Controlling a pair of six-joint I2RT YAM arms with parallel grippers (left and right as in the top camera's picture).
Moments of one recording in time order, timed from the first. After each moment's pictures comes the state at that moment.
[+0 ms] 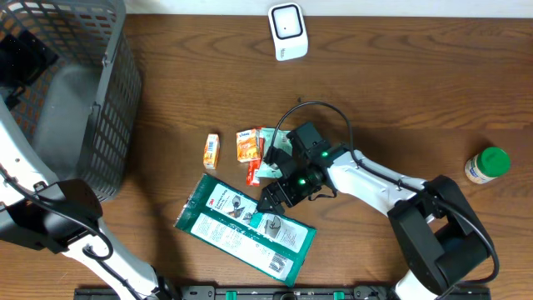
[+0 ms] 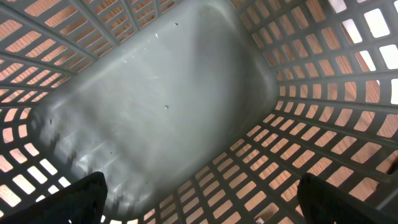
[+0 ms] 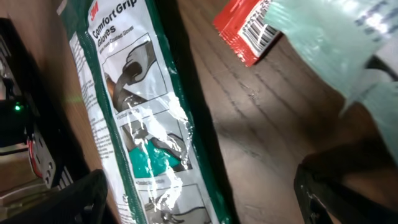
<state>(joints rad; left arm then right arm) 0.53 2.06 2.45 -1.55 0.11 -0.36 0.61 1.81 0.97 -0.50 -0.65 0.06</state>
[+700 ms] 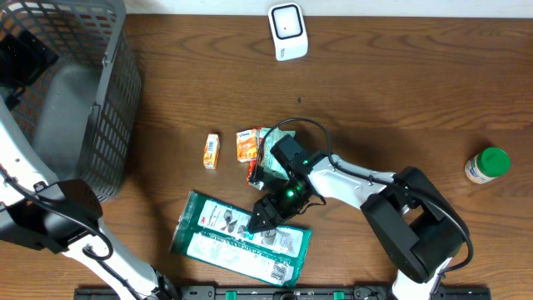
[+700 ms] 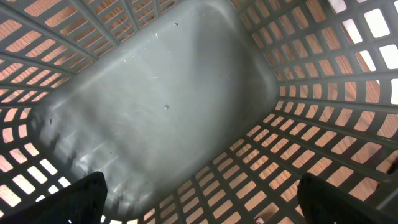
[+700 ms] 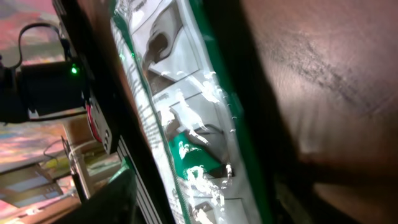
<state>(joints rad) 0.53 2.06 2.45 -1.55 0.11 -0.36 0.70 1.92 0.99 -0.55 -0.87 0.10</state>
